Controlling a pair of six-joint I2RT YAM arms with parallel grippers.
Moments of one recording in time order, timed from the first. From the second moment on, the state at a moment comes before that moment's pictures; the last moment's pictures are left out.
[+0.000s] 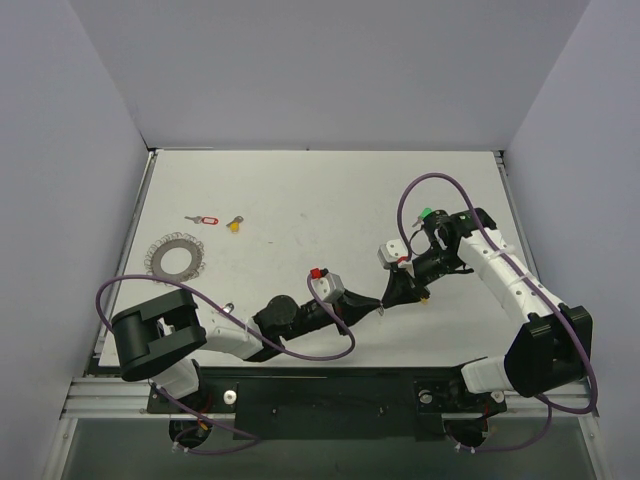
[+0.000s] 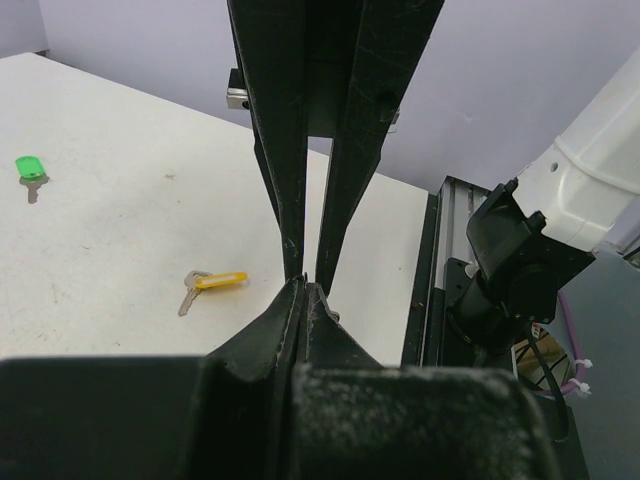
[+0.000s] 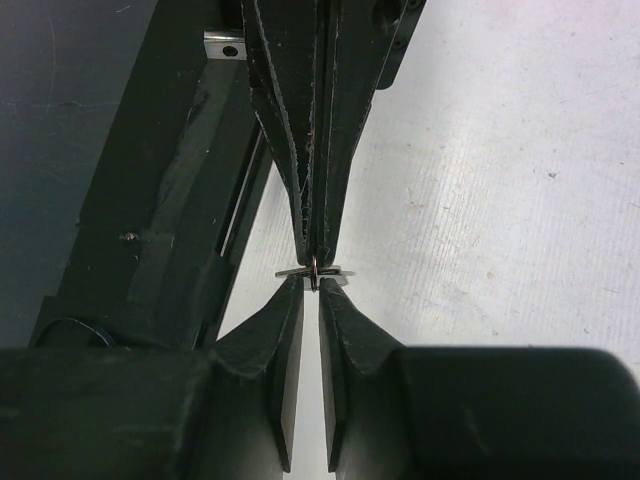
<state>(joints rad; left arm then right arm) -1.17 1.57 0.48 1.29 0.08 -0.27 0.30 1.37 1.11 -1.40 -1.02 -1.57</state>
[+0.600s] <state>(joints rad) -1.17 1.58 0.48 1.29 0.08 -0.27 0.32 1.39 1.11 -1.40 -1.02 -1.57</state>
